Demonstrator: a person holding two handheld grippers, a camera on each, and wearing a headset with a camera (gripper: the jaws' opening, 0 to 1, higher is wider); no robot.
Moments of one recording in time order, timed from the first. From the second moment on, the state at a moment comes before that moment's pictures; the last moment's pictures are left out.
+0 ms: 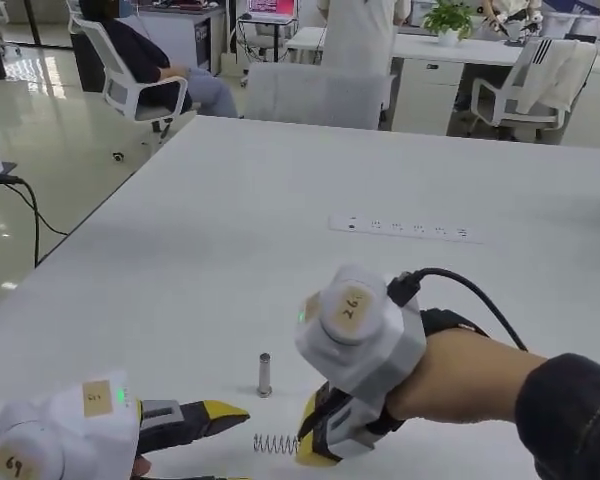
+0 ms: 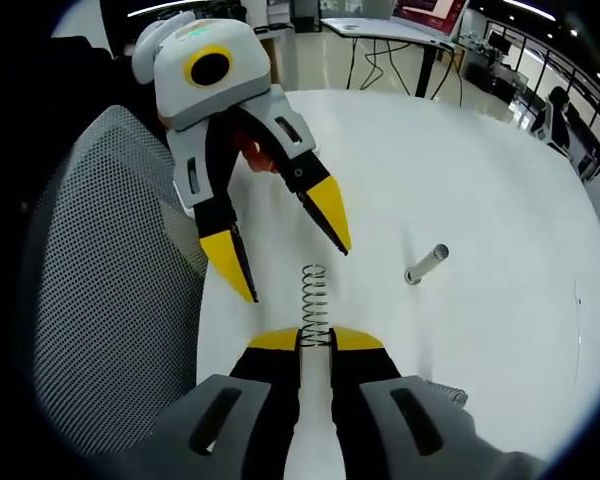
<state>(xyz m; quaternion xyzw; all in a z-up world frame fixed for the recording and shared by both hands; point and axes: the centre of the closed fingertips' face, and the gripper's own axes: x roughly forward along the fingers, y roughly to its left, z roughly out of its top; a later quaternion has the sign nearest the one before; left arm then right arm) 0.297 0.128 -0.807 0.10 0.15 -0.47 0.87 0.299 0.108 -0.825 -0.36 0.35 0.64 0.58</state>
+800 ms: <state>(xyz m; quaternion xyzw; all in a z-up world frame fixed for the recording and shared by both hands) 0.293 0.122 -0.806 0.11 0.14 -0.49 0.85 0.287 0.109 -0.818 -0.37 0.34 0.66 0.55</state>
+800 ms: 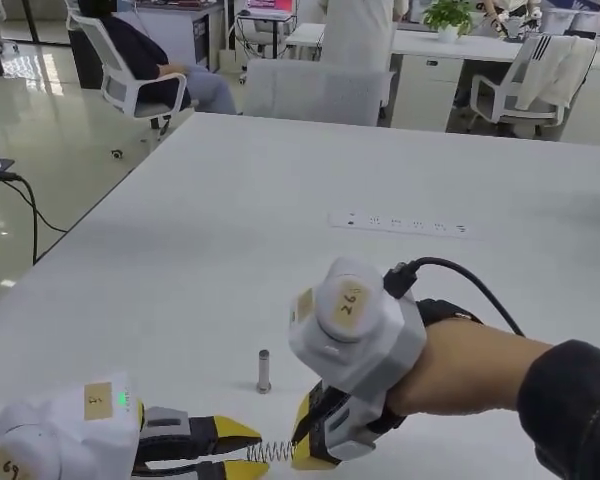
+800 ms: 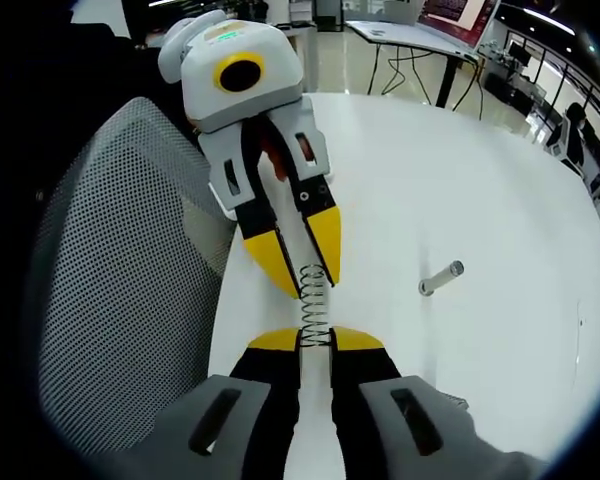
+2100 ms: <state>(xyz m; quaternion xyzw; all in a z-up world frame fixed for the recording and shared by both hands) 0.289 0.117 -0.795 0.11 0.13 -0.51 0.85 0.288 0.103 -0.827 -0.37 0.35 0.66 0.55</state>
